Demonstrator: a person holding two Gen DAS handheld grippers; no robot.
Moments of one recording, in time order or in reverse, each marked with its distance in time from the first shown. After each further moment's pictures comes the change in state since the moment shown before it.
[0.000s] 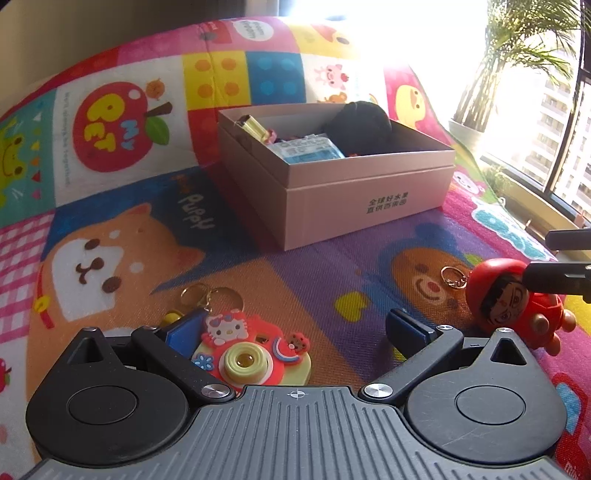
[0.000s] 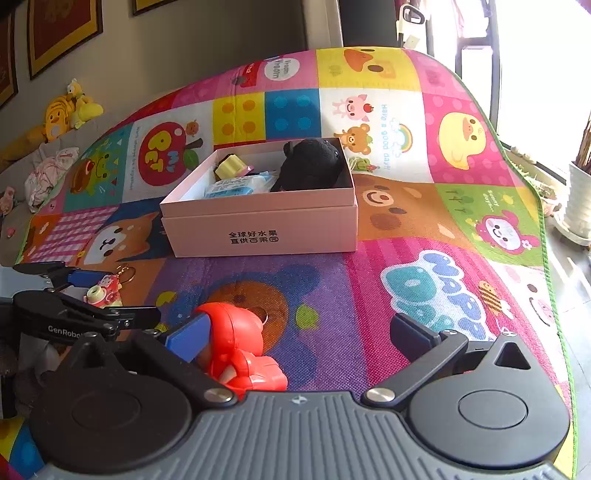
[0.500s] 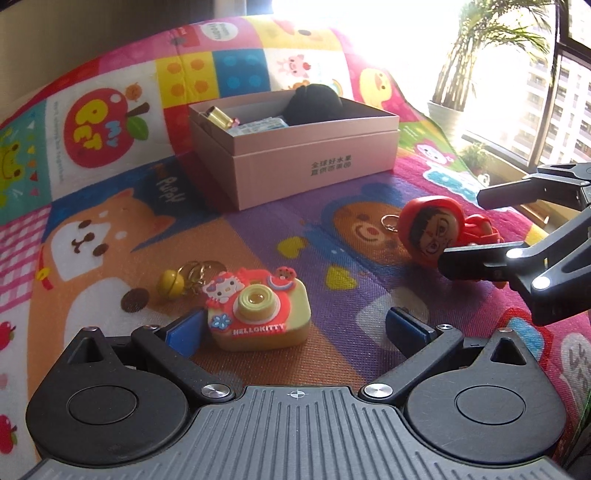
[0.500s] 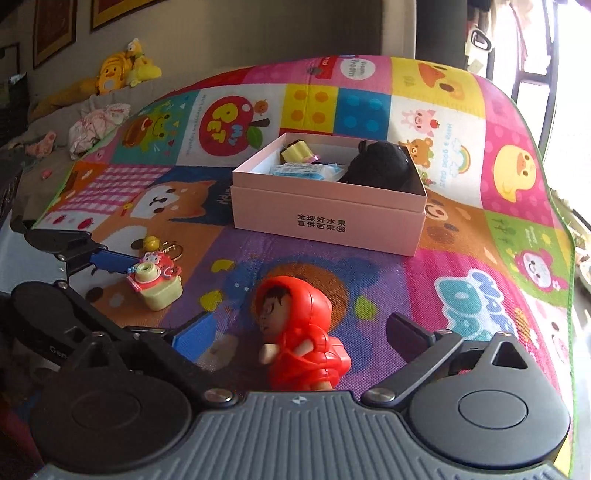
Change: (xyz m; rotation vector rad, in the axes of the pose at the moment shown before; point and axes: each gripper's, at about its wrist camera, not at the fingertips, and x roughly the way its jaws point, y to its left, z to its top) left arm -0.036 -0.035 -0.033 0.062 0.020 -0.011; right arm -0.009 0.042 -0.012 -0.223 0.019 0.075
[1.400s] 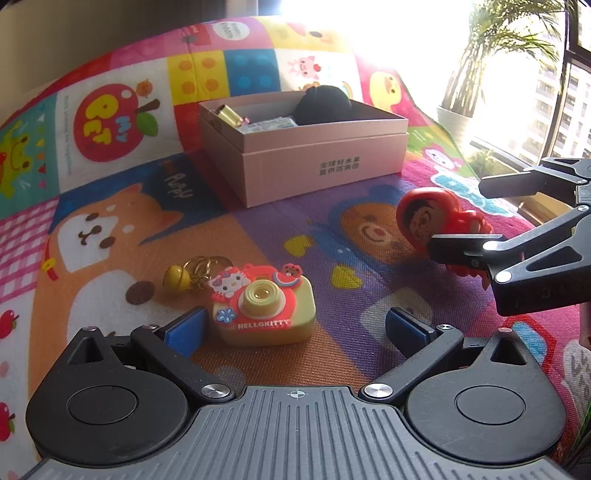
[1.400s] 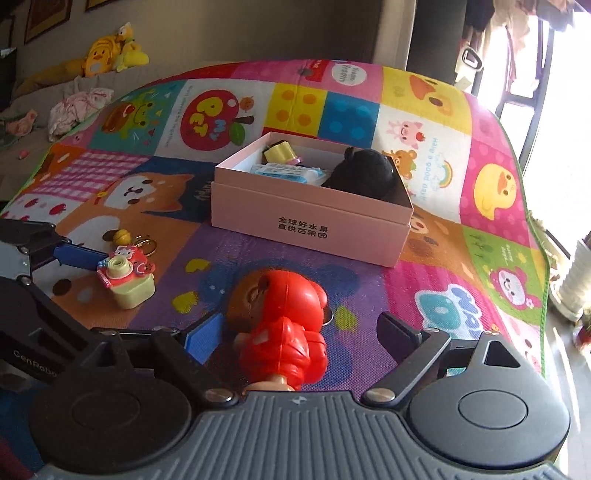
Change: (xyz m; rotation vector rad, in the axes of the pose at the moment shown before) left arm -0.001 0.001 -0.001 -0.021 -0.005 0.013; right arm 0.009 0.011 0.004 -0.068 -0.023 -0.123
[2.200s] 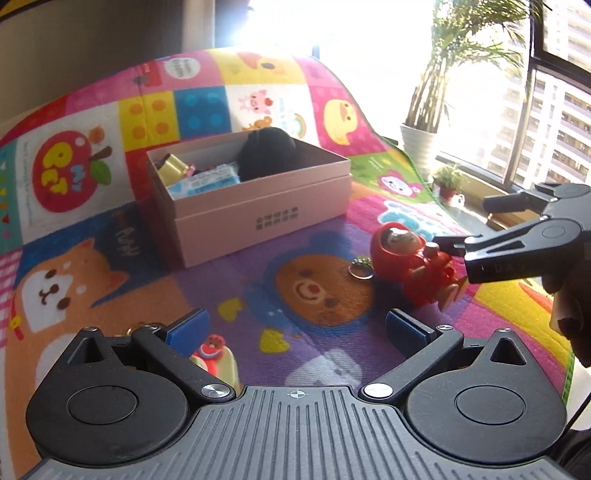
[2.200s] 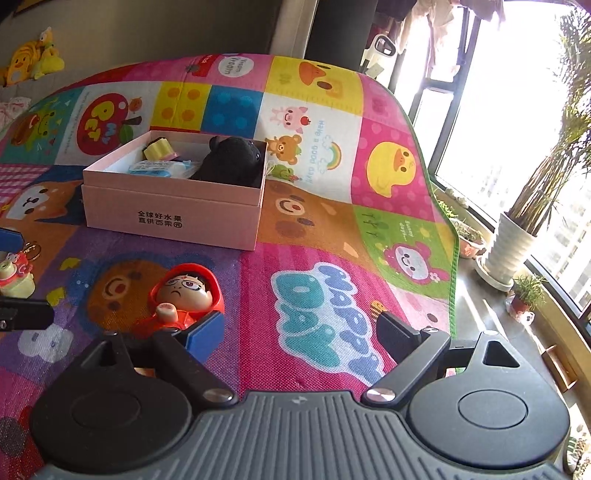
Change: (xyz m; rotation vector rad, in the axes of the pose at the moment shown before) left arm -0.004 -0.037 0.029 0.067 -0.073 -0.094; right arm -0.008 -0.075 -0.017 0.110 0.026 -0.253
